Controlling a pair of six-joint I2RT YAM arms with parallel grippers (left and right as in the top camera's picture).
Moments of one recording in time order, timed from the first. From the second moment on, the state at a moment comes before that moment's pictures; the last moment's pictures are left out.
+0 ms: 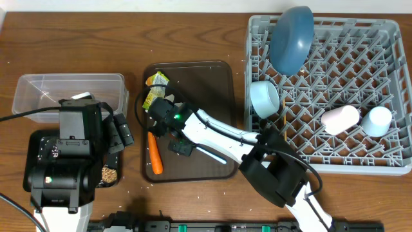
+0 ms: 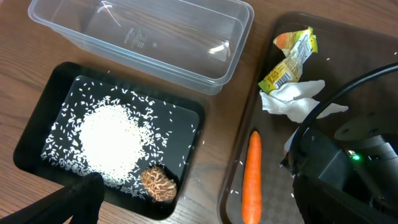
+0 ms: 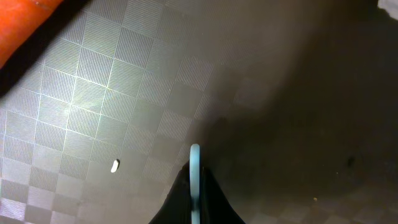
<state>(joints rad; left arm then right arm) -0.04 0.94 1.19 -1.21 -0.25 -0.33 0.96 2.25 1.71 -0.91 0.00 -0.24</state>
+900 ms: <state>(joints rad) -0.04 0.94 1.19 -1.21 -0.25 -0.33 0.90 2.28 1.91 -1.17 0.14 0.01</state>
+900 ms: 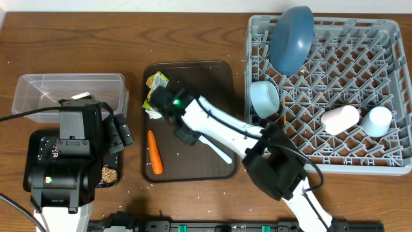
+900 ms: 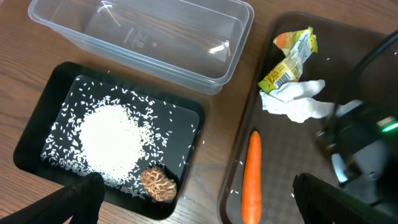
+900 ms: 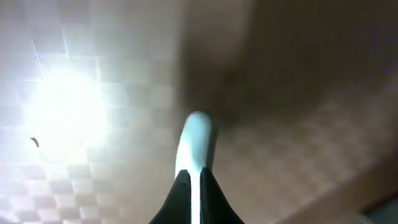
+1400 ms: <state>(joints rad) -0.04 0.94 1.19 -1.21 -0.25 -0.33 0.82 2.28 1.95 -1.21 0.04 0.07</state>
